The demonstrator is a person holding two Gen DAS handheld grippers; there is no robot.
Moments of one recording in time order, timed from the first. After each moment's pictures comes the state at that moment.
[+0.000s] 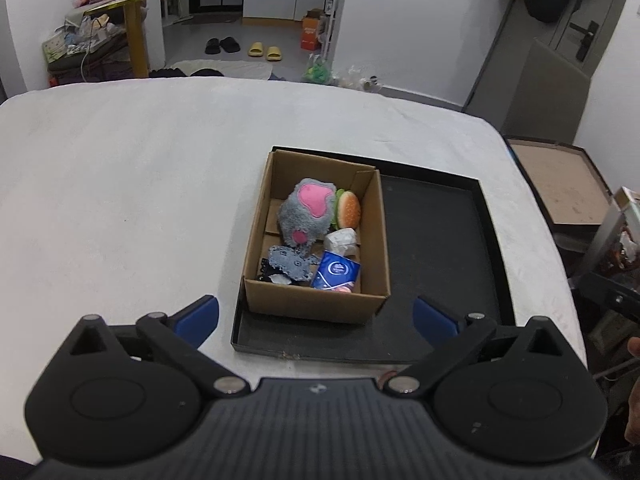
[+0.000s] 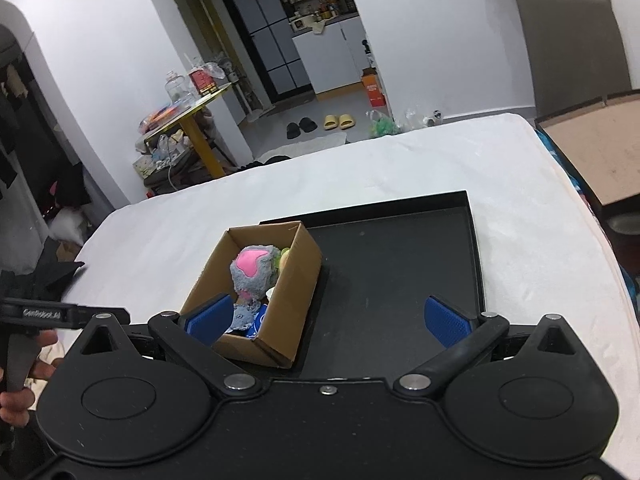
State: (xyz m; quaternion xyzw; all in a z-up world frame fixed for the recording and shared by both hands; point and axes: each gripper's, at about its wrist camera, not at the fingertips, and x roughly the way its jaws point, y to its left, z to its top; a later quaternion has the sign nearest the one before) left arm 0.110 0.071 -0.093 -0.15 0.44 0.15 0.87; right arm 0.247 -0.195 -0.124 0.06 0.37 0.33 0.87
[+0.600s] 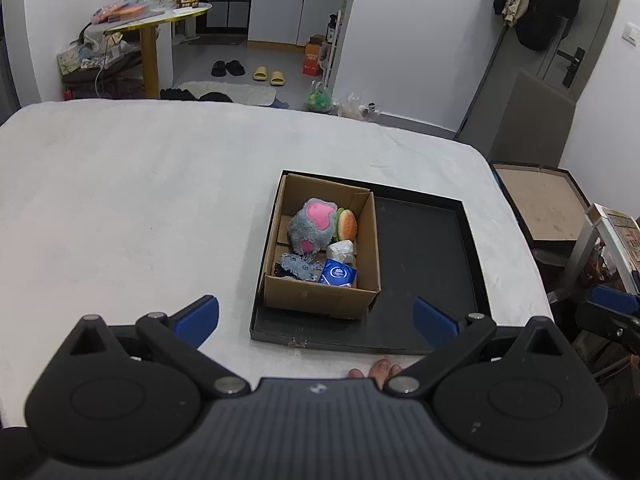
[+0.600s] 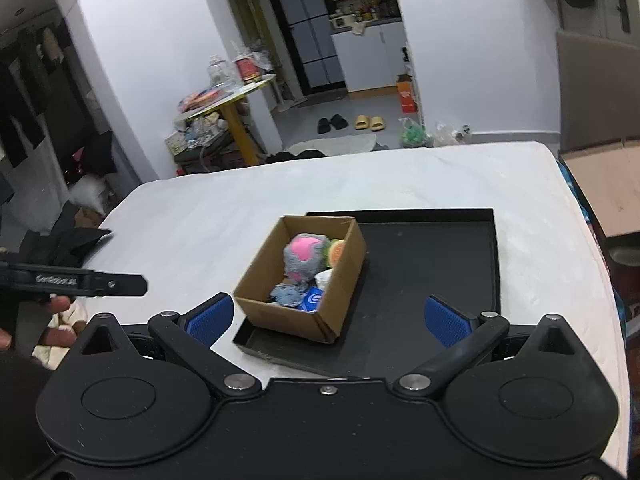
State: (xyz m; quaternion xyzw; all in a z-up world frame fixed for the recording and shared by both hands) left arm 0.051 0.065 -0.041 -0.15 0.40 0.15 0.89; right arm 0.179 -0.184 -0.064 0.00 0.35 0.38 0.86
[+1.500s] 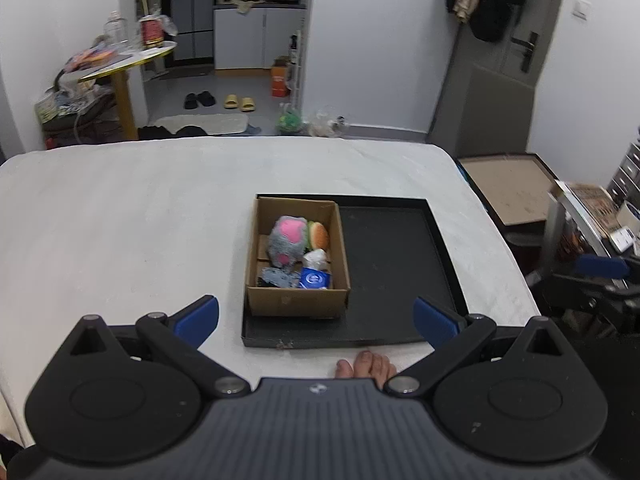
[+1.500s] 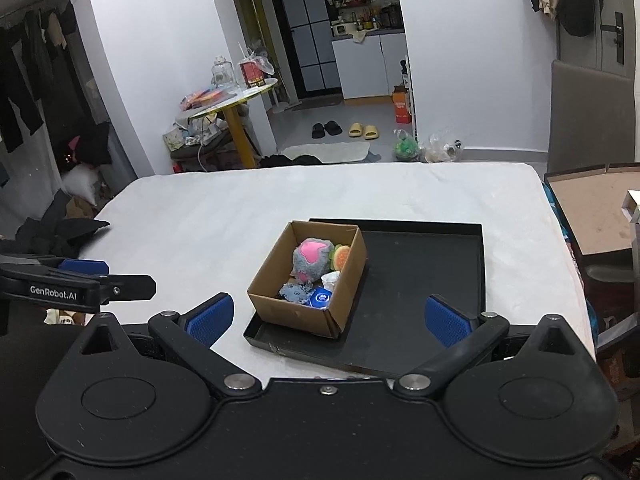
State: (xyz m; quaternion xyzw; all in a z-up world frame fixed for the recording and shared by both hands) left arm 0.026 0.025 -0.007 -0.10 0.39 0.11 0.91; right arm 0.137 -0.178 -0.023 -0.02 0.34 0.35 0.87
